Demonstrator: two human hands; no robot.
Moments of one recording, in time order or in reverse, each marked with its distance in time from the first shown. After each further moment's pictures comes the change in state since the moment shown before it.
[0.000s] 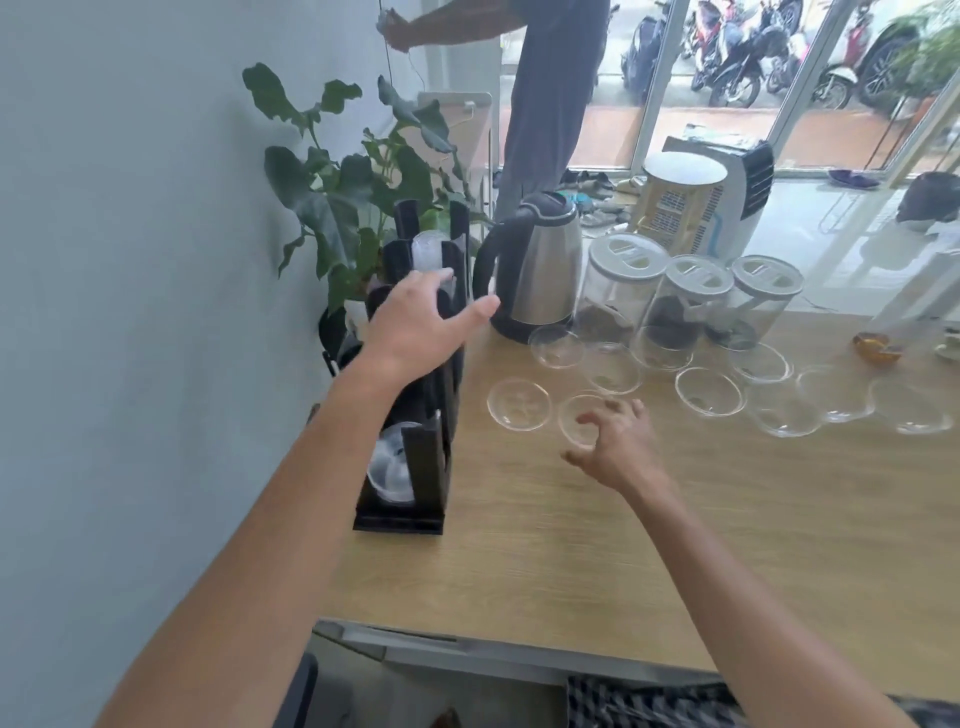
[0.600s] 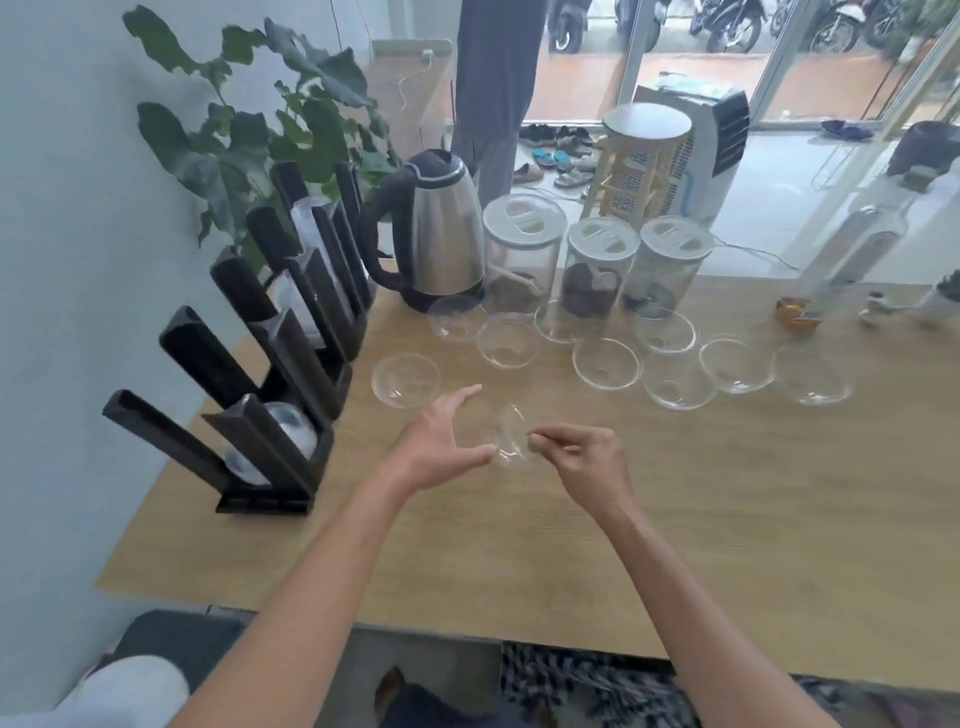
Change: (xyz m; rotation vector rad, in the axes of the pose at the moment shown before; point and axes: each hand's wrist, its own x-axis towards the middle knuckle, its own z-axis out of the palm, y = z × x) left_hand -0.060 0.042 0.205 -0.054 -0.420 -0.135; right_hand -0.027 0.130 -0.011 0.900 0.064 -0.018
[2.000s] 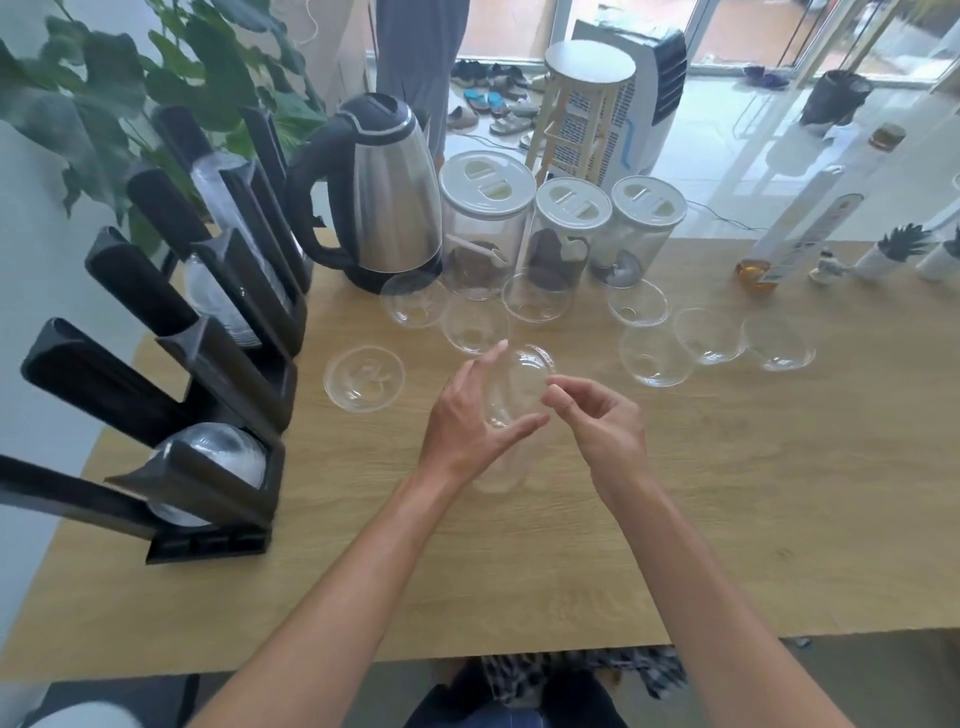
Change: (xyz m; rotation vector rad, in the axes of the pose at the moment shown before) left_hand 0.059 0.009 0.053 -0.176 0.282 0.340; right_hand 0.016 -0.023 -0.014 0.354 0.219 0.183
